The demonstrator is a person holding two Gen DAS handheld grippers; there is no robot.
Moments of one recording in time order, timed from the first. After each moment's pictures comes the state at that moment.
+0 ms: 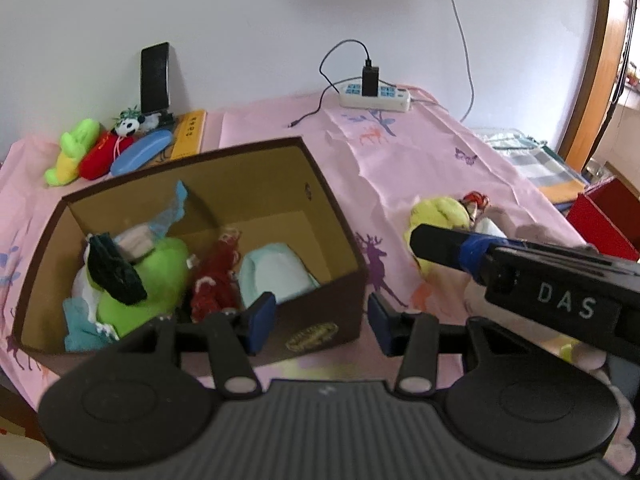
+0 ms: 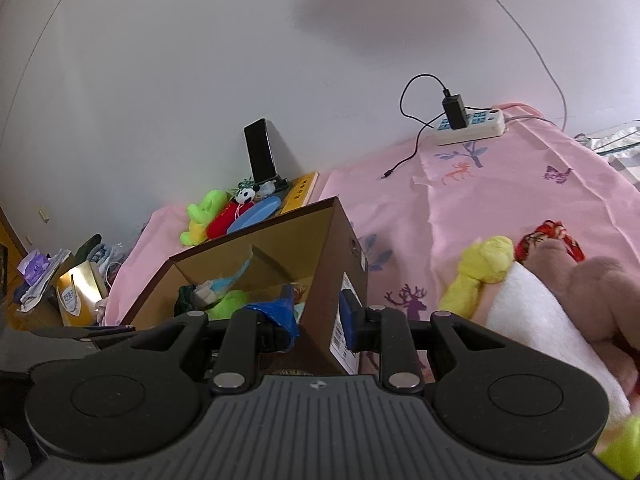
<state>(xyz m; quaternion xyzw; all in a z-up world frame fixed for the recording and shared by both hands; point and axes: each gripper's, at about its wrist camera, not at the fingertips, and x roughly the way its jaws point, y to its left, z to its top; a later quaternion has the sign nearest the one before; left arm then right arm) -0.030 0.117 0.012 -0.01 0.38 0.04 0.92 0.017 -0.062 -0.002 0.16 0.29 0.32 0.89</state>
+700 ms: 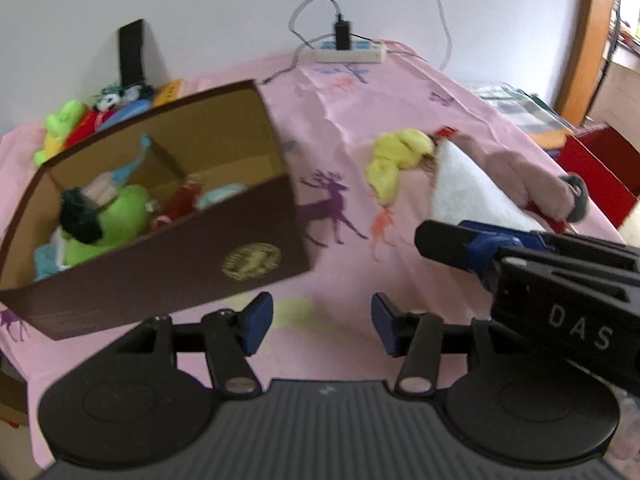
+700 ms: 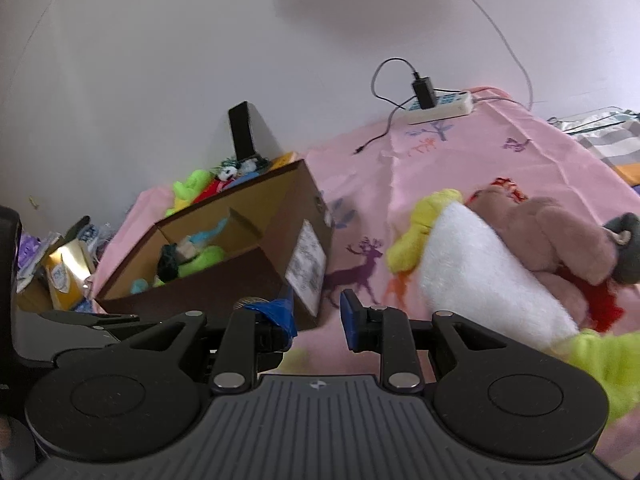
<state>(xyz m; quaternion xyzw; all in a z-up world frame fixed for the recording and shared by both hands) -0.047 0.064 -0.025 0.02 0.42 0.03 0.90 -0.019 -0.102 -0.033 0.14 0.30 0.29 0.90</state>
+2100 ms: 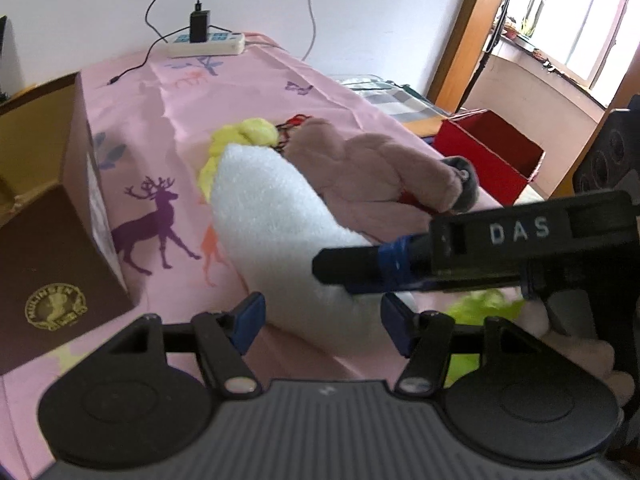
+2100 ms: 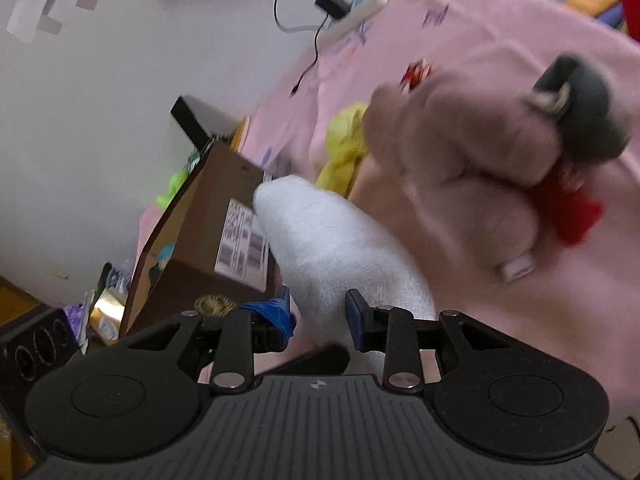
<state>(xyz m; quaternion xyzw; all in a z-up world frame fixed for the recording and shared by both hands) -0.006 0.031 -0.065 -0.03 0.41 -0.18 0.89 0.038 -0.162 -0.084 0.31 0.45 0.30 0.78</state>
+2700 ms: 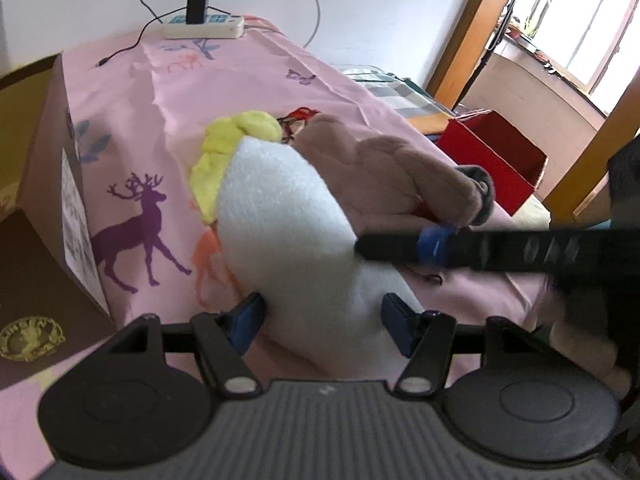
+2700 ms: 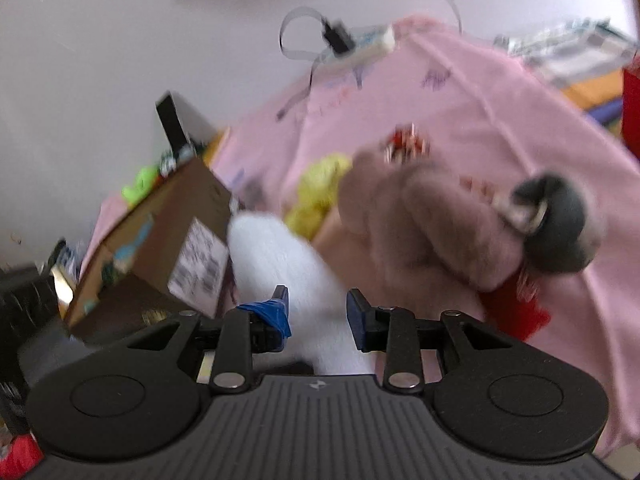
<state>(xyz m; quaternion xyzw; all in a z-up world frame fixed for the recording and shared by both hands) 0.029 0.035 -0.076 -0.05 0.43 -0.19 0.88 0.056 -0.171 -0.081 0.21 0.42 0.27 0.84</state>
